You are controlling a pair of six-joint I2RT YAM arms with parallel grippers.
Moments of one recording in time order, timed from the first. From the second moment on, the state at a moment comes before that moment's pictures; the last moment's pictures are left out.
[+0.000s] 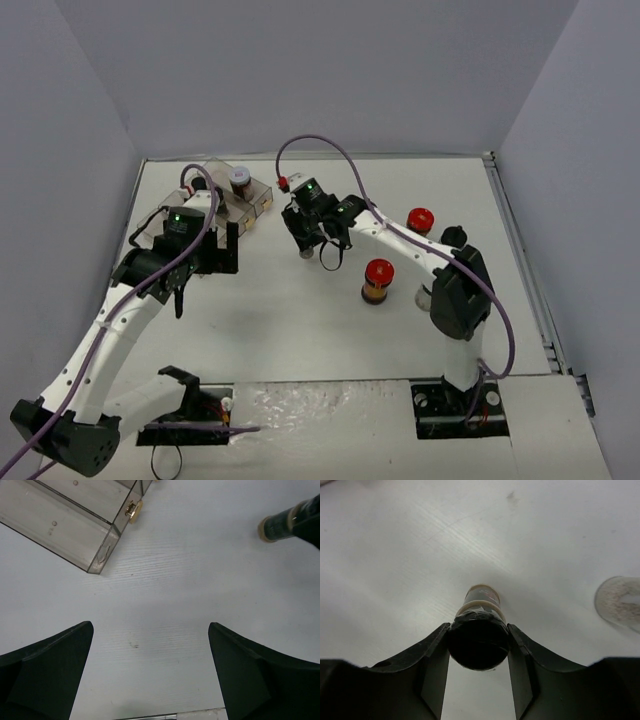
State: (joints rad) left arm -0.37 1.03 1.14 -0.89 -0.17 -0.23; right arm 0.78 1.88 1.65 -0.62 0.12 0.16
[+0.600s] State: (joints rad) left arm -0.36 0.98 1.06 -0.84 -0.03 -0.23; right arm 0.85 1.97 1.53 -0.45 0.10 0.12
